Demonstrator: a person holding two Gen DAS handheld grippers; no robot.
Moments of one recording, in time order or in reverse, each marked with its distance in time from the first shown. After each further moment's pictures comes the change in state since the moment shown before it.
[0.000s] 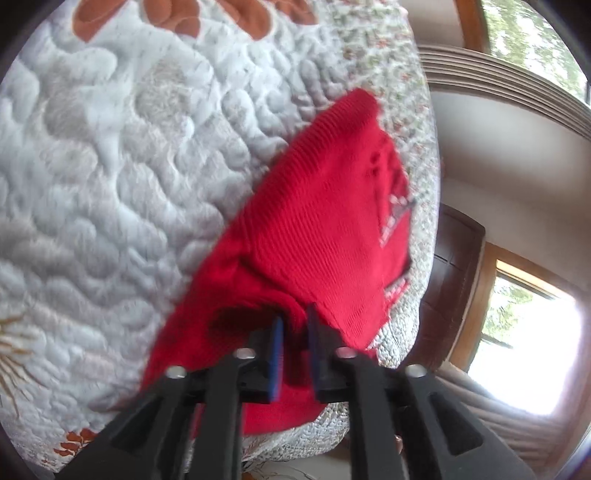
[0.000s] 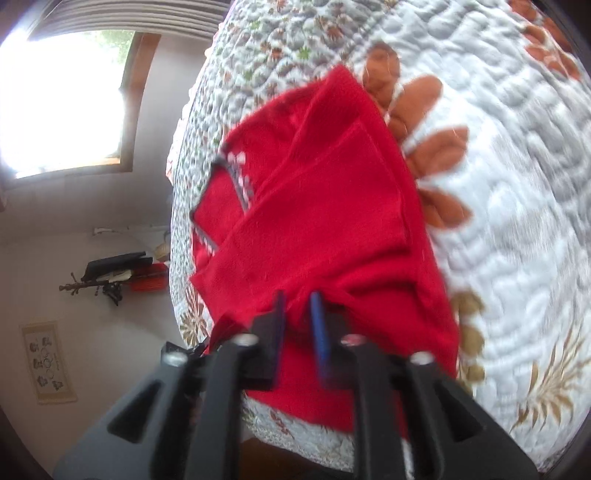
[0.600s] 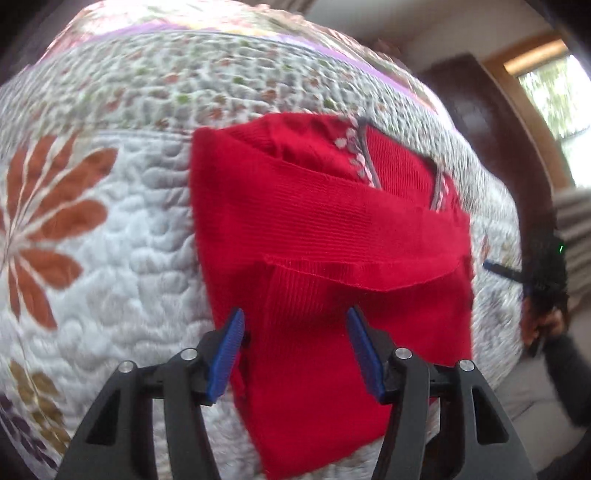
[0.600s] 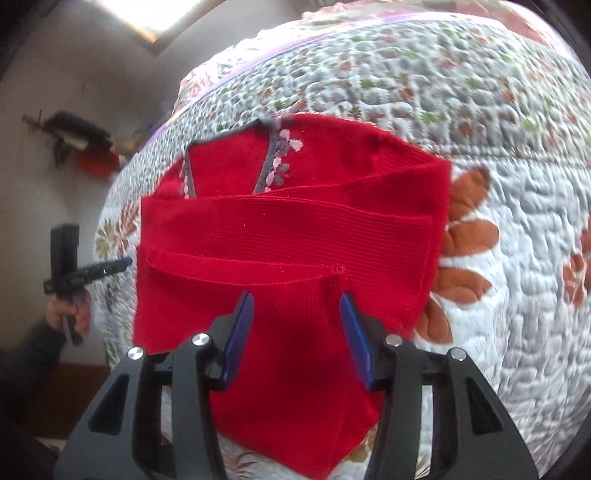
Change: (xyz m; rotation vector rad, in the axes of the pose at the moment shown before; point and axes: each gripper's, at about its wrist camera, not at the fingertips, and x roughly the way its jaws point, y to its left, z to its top) left arm 0.033 -0.098 -0.018 0.892 0.044 0.466; right arm 0.025 0.062 -0.005 -0.651 0.041 -0.319
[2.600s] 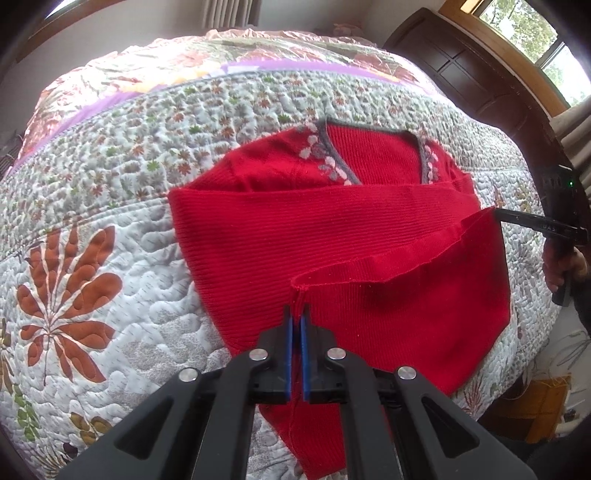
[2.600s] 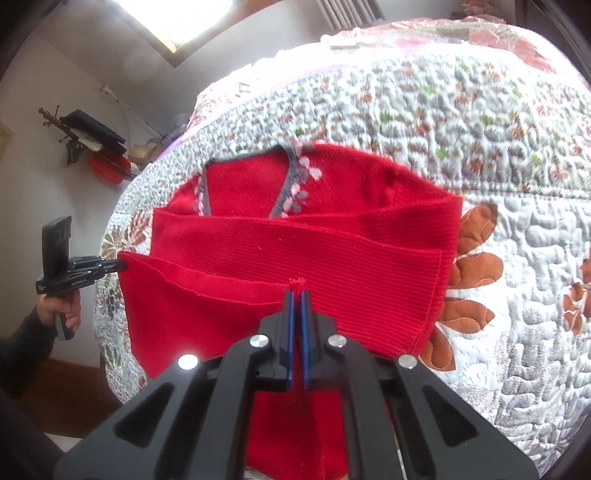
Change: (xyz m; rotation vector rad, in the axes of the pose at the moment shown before) left arm -0.043 -0.035 0.001 0.193 -0.048 0.130; right arm -0.012 0.010 0.003 -0.032 -0.107 0.030
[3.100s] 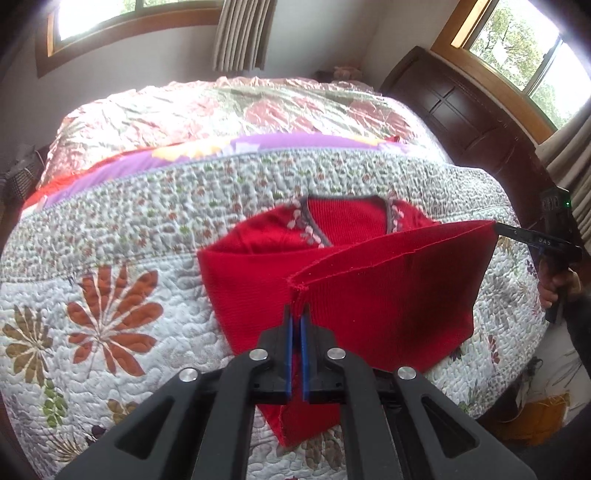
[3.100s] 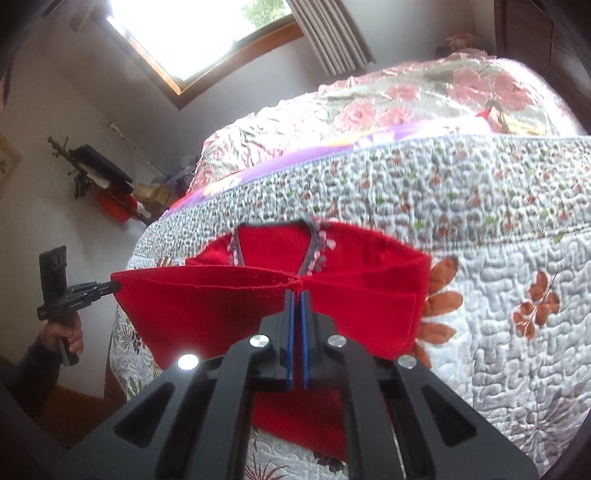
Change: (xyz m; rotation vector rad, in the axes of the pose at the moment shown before) left arm -0.101 -0.027 0.023 0.005 -0.151 0.021; right arm -0.095 0.028 0.021 0.025 -0.171 -0.003
